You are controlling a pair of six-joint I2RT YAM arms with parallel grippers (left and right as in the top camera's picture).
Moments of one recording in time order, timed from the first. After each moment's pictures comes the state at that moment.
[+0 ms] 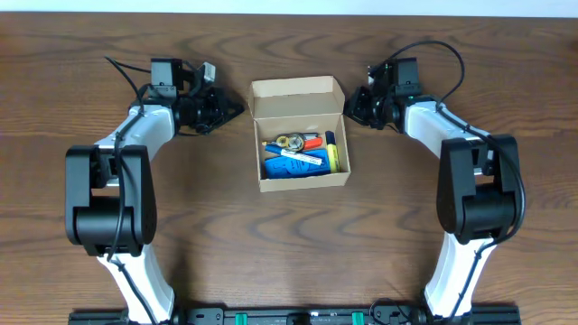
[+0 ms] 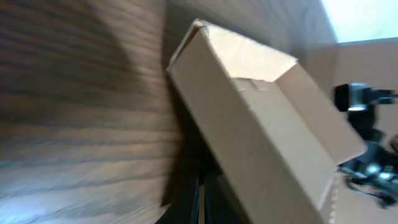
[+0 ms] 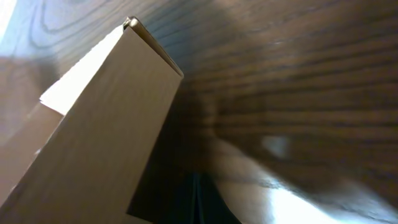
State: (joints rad) left arm -0.02 2.03 1.26 -0.21 0.80 -0.51; right arm 0.12 2.11 1.32 -0.20 -0.53 0.58
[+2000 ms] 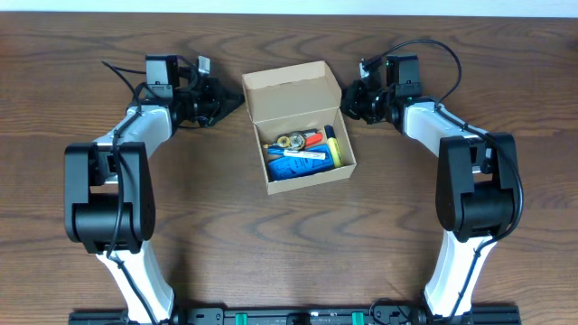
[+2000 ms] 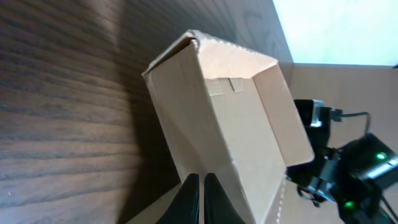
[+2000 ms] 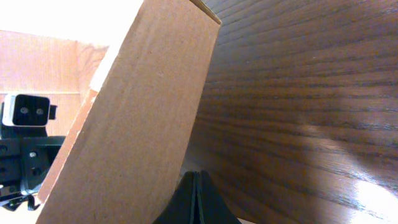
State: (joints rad) left arm 0.00 2.05 1.26 -0.09 0.92 -0.72; right arm 0.12 2.12 1.32 -0.07 -0.76 0.64
